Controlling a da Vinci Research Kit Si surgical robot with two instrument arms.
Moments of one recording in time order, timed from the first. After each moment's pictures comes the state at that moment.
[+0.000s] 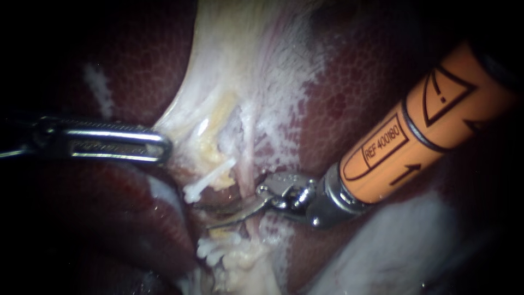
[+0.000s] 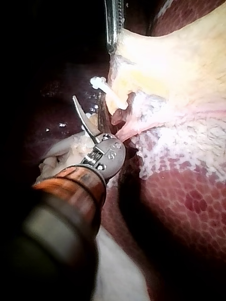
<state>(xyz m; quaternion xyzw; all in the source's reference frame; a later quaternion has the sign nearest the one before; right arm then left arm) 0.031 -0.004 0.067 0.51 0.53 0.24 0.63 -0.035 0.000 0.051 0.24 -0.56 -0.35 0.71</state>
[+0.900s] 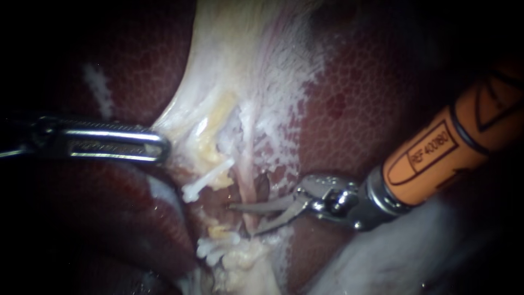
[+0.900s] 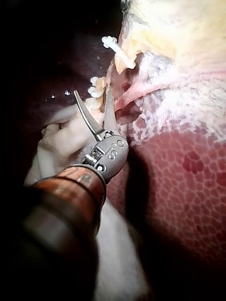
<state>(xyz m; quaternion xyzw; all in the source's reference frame) 0.023 -0.002 0.066 0.42 0.58 0.21 0.66 -0.034 0.000 0.051 0.24 -0.56 -0.35 0.71</state>
